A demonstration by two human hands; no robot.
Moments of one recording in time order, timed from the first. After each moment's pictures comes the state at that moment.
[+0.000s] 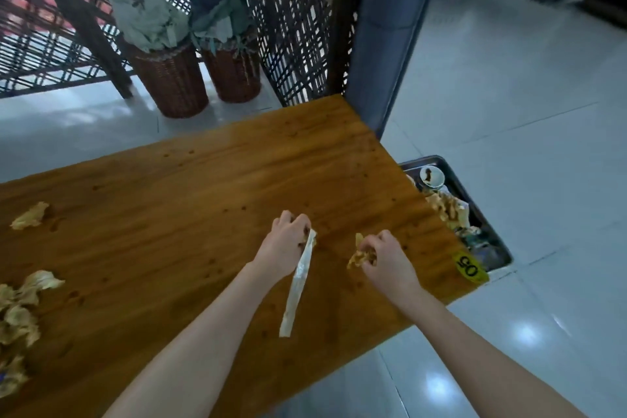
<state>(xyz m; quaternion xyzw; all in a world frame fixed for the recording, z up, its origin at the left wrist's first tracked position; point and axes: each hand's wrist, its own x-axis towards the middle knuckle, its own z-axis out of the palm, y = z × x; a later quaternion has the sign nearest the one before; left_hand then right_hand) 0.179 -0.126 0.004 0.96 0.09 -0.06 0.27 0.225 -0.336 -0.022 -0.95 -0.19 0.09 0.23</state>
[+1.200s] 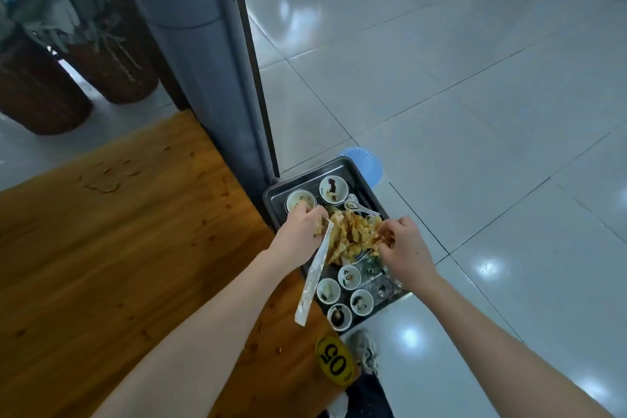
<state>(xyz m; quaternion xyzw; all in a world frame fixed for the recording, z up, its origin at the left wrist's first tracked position) 0.505 -0.388 -0.069 0.95 -0.03 -0.10 0.30 0.508 -0.607 -0.061 -0.96 -0.05 0.09 0.27</state>
